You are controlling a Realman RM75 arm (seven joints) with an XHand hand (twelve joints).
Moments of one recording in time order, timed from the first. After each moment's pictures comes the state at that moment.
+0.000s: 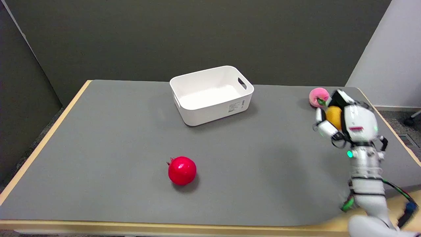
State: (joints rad) arm -0.26 -0.87 -2.00 1.29 1.27 1.34 -0.06
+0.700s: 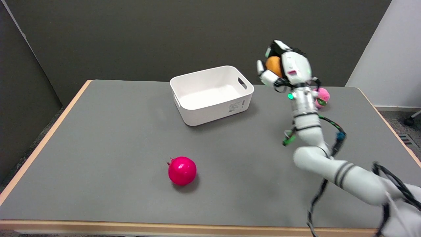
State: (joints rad) arm 0.39 -1.03 -2.14 1.03 1.11 0.98 0.04
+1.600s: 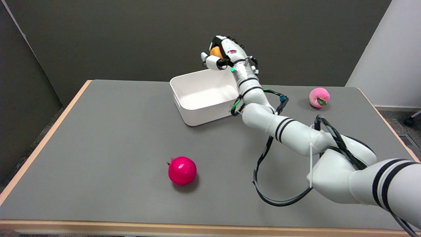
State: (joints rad) arm 0.89 -1.38 -2.26 0.53 1.19 0.57 0.13
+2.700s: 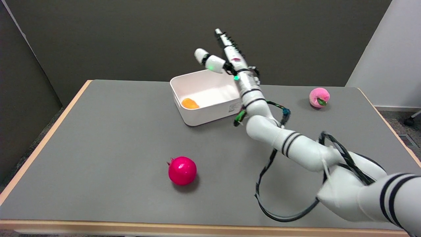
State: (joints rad) arm 0.74 -1.33 -2.23 0.74 1.24 0.59 0.21
